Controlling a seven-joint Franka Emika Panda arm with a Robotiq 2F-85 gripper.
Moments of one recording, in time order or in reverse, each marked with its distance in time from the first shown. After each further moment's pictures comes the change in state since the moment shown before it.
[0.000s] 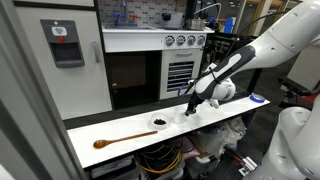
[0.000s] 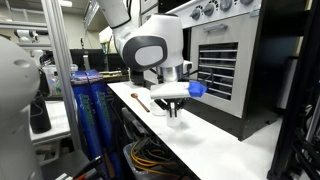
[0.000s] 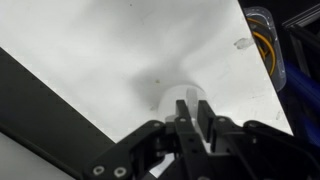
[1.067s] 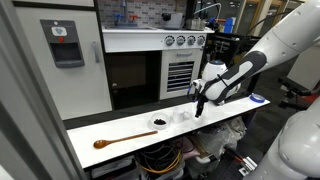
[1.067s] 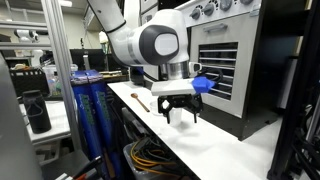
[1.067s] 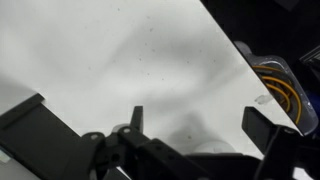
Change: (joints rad) arm -0.374 -0.017 0.229 0.022 -0.562 -0.166 0.527
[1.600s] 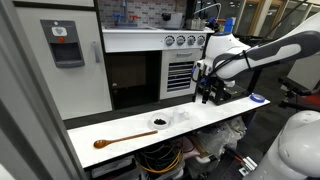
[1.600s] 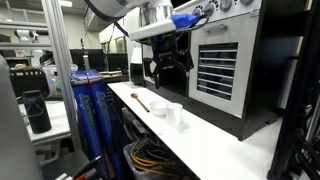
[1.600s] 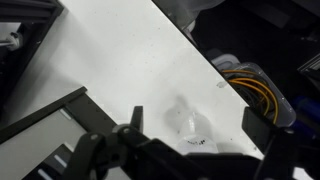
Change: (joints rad) arm -0.004 -0.389 0.137 0.074 -0.068 -0.514 0.162
